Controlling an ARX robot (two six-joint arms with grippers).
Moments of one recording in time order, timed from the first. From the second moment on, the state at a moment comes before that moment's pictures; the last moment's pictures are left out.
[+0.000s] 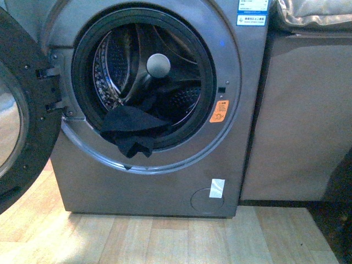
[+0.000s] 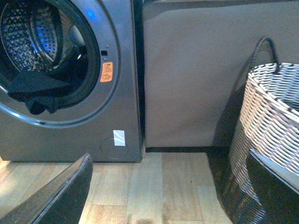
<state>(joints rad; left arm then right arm) 0.00 0.00 0.02 0.00 0.00 0.00 0.00 0.00 0.01 0.00 0.00 0.00</state>
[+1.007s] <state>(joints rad) -0.10 0.66 0.26 0.19 0.12 -0.23 0.00 0.00 0.01 0.00 0.00 0.00</state>
